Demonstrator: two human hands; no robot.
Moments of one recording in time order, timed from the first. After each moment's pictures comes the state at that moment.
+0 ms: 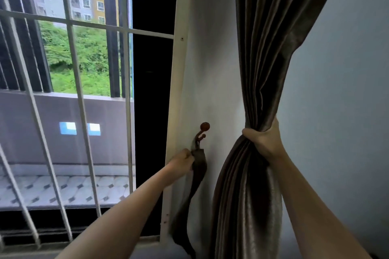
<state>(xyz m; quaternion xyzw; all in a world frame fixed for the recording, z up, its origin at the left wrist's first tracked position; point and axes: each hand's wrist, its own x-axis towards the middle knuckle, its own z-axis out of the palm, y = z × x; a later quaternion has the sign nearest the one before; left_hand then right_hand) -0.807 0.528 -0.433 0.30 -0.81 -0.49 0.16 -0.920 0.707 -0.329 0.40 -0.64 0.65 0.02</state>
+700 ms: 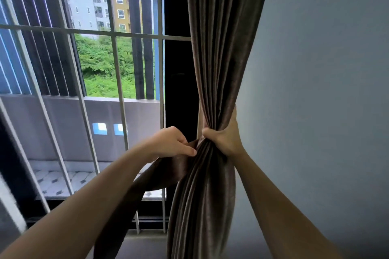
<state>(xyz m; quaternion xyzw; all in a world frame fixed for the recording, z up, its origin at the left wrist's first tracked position) -0.670 0.503 -0.319 0.27 -0.90 -0.34 0.08 -0.815 0.602 -0.348 0.46 -0.61 0.65 -0.02</state>
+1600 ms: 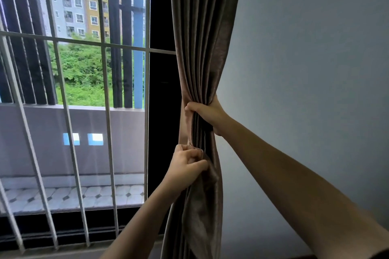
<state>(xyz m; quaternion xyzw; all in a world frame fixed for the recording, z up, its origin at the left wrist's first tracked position) -0.671 0.599 -0.362 0.18 -0.77 -0.55 0.27 -0.801 0.610 -0.269 0.36 -0.71 0.59 -0.12</state>
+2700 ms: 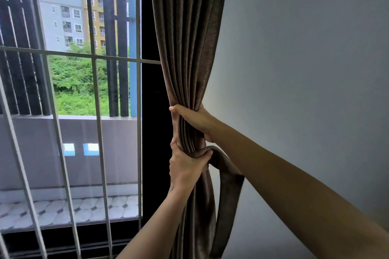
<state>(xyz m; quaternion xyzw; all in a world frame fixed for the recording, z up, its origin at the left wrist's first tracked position) -0.737 0.596 -0.370 0.32 -0.68 -0.49 0.43 -0.794 0.606 -0.255 0.39 -0.72 0.55 -0.18</state>
